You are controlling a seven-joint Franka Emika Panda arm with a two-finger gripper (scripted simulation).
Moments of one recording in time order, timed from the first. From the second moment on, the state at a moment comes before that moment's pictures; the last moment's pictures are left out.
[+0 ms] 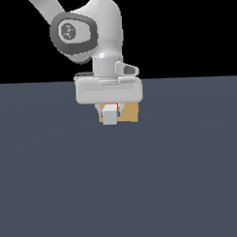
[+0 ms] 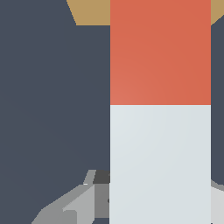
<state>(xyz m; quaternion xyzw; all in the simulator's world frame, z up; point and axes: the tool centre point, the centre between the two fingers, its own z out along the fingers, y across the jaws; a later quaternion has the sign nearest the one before) -0.025 0.087 0.089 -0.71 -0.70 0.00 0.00</state>
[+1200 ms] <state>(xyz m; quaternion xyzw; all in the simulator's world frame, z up) -0.019 0.108 0.092 -0.72 -0.69 0.00 0.00</state>
